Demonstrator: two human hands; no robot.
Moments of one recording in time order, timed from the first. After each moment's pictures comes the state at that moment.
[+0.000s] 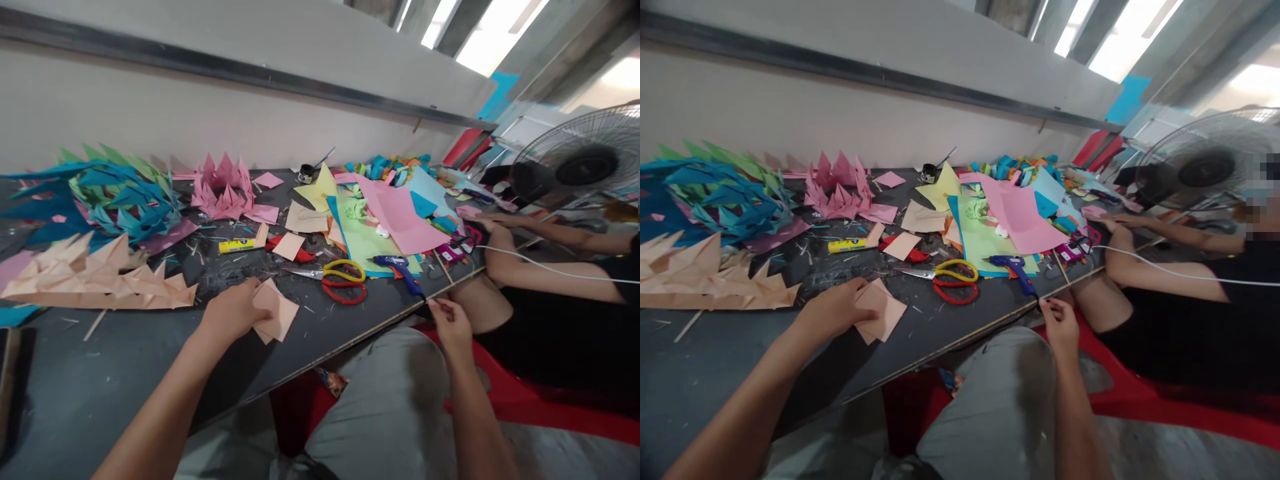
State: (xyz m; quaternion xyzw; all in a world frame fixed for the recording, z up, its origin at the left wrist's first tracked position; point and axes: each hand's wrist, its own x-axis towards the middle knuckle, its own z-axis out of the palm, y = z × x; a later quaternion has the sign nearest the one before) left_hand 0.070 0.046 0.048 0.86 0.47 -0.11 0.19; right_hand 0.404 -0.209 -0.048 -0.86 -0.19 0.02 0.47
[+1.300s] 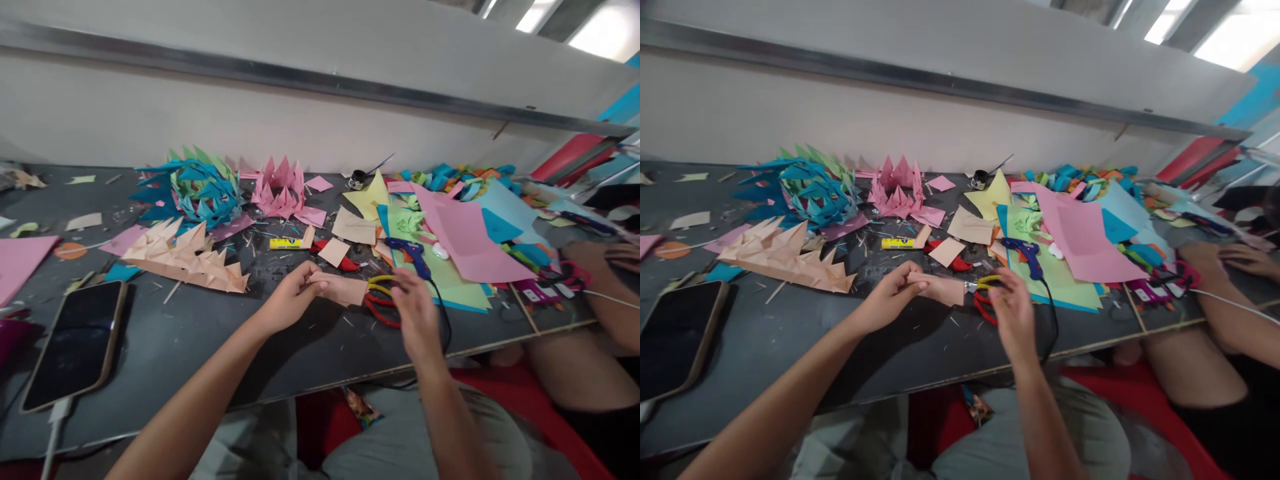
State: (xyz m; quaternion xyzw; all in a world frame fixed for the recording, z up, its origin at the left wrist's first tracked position) left_hand 0.076 0.042 0.031 0.71 0.26 0.28 0.59; right_hand 0.272 -0.069 0.008 -0.66 -0.39 0.16 0.62
